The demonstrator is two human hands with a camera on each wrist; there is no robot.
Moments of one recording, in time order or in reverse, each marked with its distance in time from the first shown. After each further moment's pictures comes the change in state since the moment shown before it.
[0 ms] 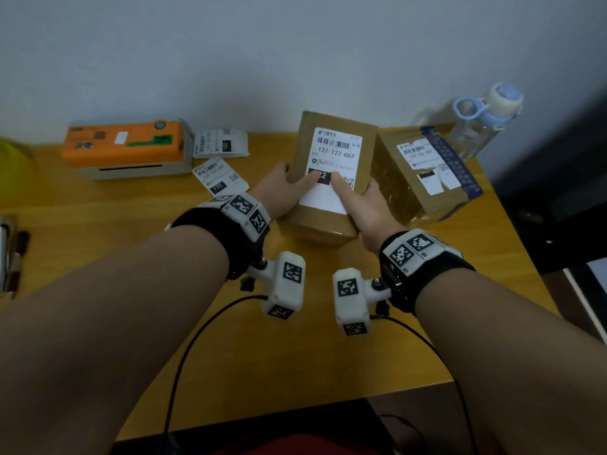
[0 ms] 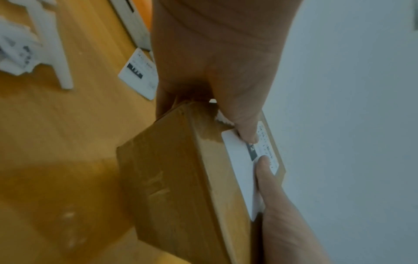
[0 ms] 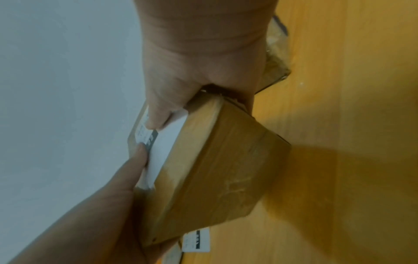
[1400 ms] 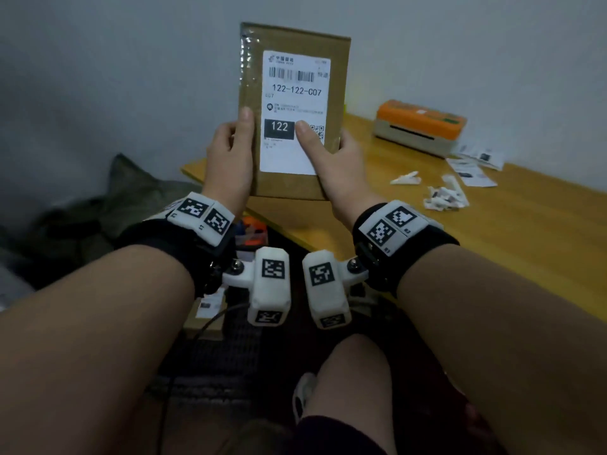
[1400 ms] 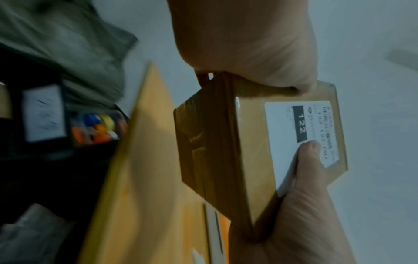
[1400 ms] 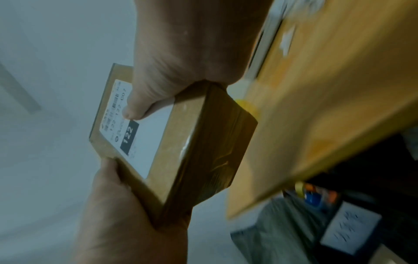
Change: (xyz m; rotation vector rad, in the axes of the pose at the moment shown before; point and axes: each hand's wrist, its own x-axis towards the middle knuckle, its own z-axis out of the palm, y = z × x) left_hand -0.351 -0.326 -0.072 -0.480 1.344 0.267; right_hand -0.292 0.156 0.276 0.092 -0.919 -0.633
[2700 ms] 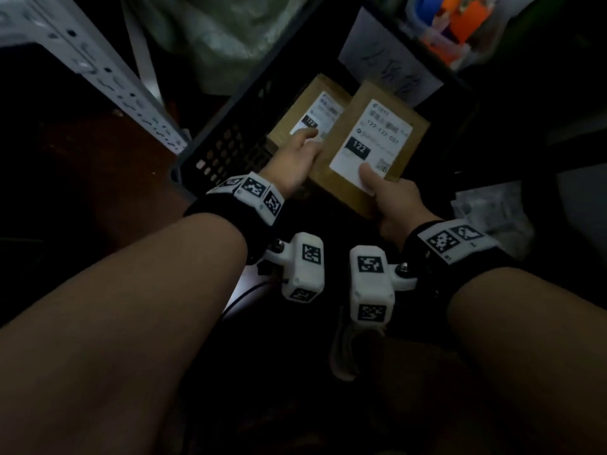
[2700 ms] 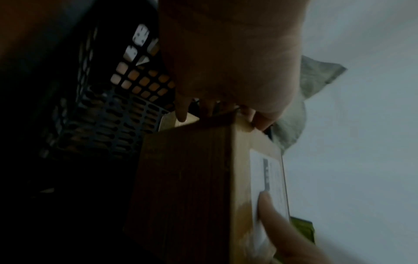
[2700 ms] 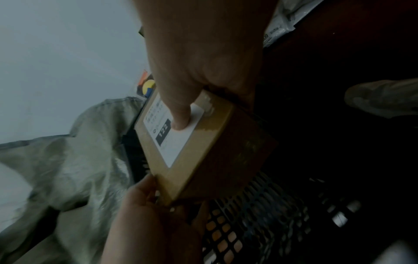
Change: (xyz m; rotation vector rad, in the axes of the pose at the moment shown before) left_hand -0.012 -0.494 -0.151 0.081 -0.086 -0.960; right_hand -0.043 0.473 0.166 -0.336 -0.224 1.127
